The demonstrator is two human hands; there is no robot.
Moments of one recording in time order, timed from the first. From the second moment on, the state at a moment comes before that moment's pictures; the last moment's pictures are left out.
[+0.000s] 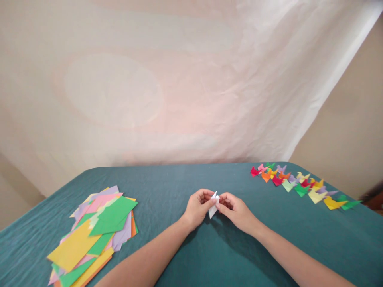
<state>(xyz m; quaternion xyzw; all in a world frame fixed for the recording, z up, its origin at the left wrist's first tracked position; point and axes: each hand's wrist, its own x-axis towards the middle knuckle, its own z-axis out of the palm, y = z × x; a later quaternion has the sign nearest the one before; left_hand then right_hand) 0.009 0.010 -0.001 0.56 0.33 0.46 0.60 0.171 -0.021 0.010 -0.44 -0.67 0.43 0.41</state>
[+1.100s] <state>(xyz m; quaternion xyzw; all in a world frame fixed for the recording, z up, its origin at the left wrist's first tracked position) -0.011 0.007 0.011 0.91 0.32 0.25 0.11 0.176 -0.007 -0.016 -0.51 -0.76 0.15 0.37</state>
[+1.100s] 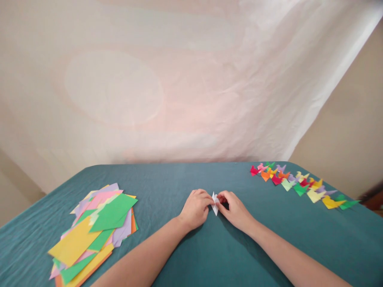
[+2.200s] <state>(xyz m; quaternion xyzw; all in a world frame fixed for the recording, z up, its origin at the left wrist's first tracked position) -0.017 0.019 0.014 0.95 0.26 0.16 -0.04 0.191 -0.016 0.011 -0.37 -0.90 0.03 0.23</state>
